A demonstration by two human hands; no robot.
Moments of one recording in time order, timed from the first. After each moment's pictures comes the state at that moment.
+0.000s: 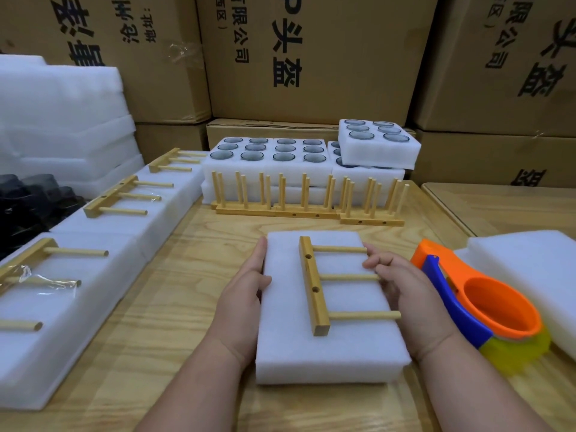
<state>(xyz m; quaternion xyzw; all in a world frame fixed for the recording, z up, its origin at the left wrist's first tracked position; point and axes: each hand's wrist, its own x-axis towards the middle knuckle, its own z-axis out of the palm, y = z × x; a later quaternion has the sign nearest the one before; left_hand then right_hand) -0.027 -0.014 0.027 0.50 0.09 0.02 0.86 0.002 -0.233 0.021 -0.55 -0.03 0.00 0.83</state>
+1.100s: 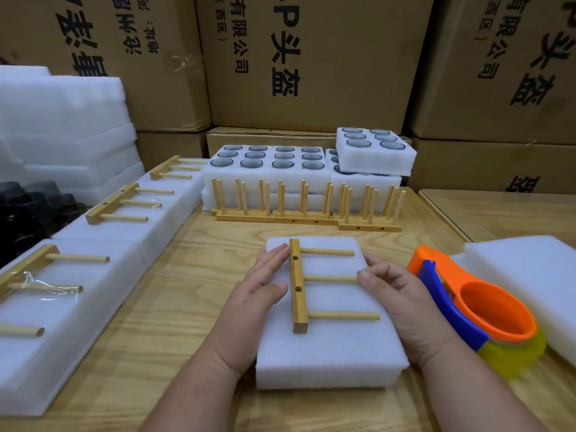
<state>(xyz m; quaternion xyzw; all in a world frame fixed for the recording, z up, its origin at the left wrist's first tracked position) -0.030 -0.006 0.022 0.69 -0.12 0.06 0.71 -0.001 -0.235 0.015 -0.59 -0.07 0.01 0.80</state>
